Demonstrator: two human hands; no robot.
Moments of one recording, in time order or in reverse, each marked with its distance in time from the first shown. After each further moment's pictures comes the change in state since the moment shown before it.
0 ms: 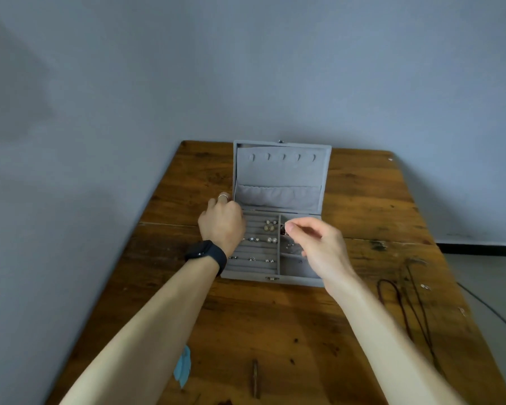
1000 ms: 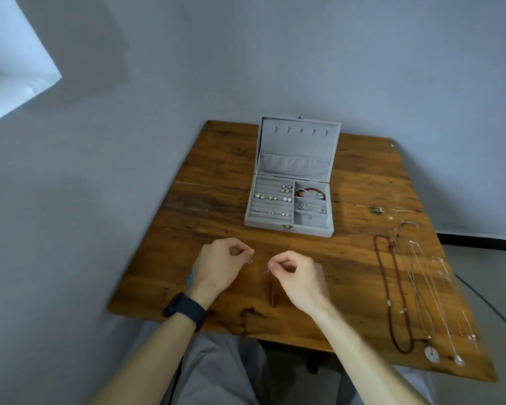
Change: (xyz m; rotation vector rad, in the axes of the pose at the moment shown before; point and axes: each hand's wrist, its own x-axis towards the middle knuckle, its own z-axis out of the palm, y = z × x) left_hand -0.189 -0.065 -0.035 -0.550 -0.265 -0.145; right_hand -0.140 0.061 0.043 -0.455 -0.136 -0.042
